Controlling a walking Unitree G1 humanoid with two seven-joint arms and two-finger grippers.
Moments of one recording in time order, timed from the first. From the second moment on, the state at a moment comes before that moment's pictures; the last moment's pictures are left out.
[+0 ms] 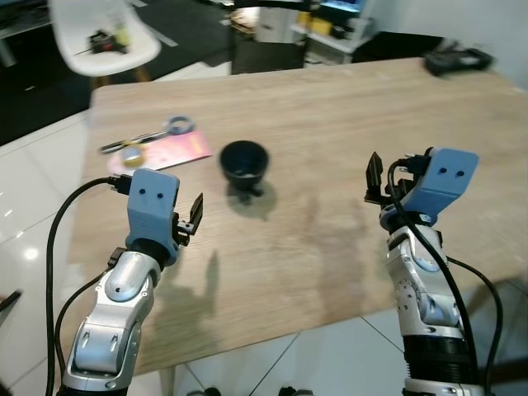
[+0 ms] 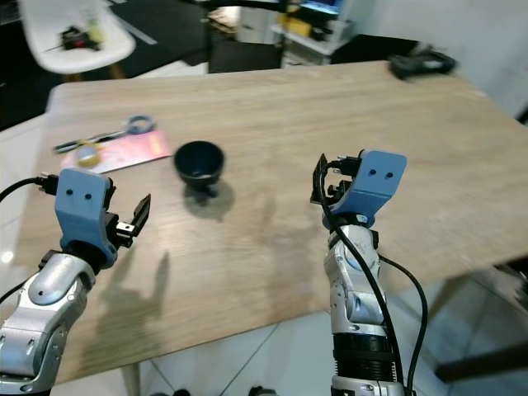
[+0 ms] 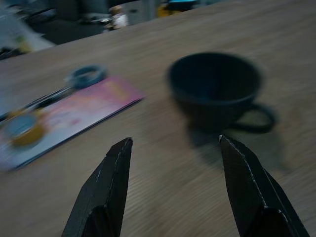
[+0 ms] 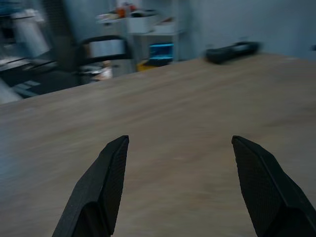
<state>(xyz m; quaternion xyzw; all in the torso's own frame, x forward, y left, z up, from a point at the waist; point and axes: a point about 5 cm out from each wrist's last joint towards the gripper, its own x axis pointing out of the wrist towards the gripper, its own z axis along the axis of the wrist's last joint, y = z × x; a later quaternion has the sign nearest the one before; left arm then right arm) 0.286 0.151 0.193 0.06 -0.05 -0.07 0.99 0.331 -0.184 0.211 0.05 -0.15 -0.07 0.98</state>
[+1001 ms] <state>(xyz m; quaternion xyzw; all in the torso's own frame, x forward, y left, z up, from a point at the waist) 0.289 0.149 0.191 0.06 -0.05 -0.08 0.99 0.331 -0.186 0.209 0.05 -0.15 -0.07 0.98</state>
